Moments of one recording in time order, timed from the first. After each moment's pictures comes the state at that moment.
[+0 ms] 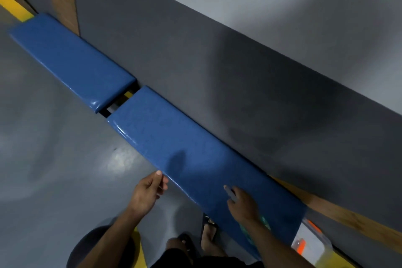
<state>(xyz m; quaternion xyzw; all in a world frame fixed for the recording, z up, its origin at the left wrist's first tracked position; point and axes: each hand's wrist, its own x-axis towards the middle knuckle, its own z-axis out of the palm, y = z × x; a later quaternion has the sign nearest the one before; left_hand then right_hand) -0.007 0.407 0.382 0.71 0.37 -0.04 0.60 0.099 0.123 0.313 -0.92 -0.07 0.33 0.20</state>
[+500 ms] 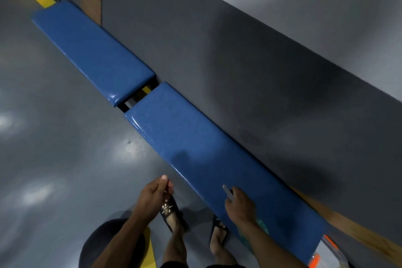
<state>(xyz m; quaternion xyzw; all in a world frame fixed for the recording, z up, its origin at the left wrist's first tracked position) -0.021 0.467 0.368 0.68 0.40 -0.03 0.61 0.096 0.226 0.313 -0.93 -0.08 0.32 0.15</state>
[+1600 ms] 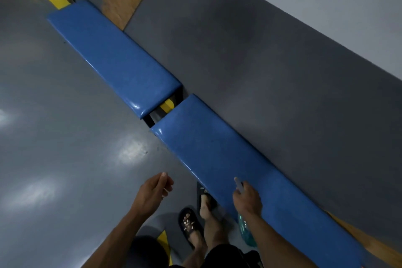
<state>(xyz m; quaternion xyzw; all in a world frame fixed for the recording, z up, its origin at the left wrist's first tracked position) -0.027 0.696 0.386 0.75 0.37 -0.07 0.55 0.114 0.443 0.324 -0.94 0.04 0.28 0.18</state>
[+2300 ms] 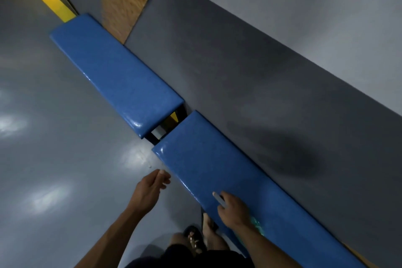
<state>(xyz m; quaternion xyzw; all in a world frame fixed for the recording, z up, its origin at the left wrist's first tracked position) 0.082 0.765 0.389 0.75 0.39 -0.08 0.52 0.185 0.515 0.311 -0.90 -0.17 0.37 0.15</state>
